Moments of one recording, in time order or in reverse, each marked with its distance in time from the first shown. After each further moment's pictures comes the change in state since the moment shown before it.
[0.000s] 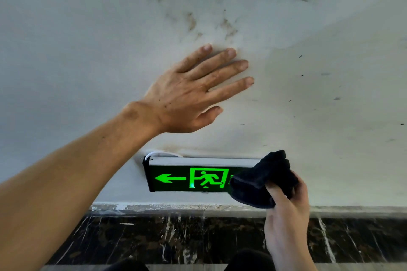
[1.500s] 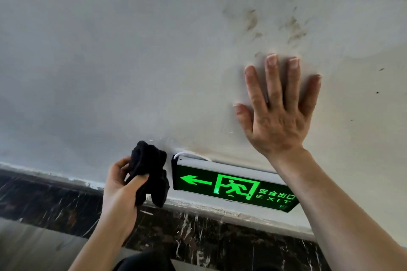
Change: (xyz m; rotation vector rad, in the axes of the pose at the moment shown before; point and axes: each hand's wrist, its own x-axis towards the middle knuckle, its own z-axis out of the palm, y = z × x) left_hand -0.208 0.105 0.006 -1.334 0.581 -2.049; right_hand 0.080 -0.032 0.165 -1.182 -0.038 -1.845
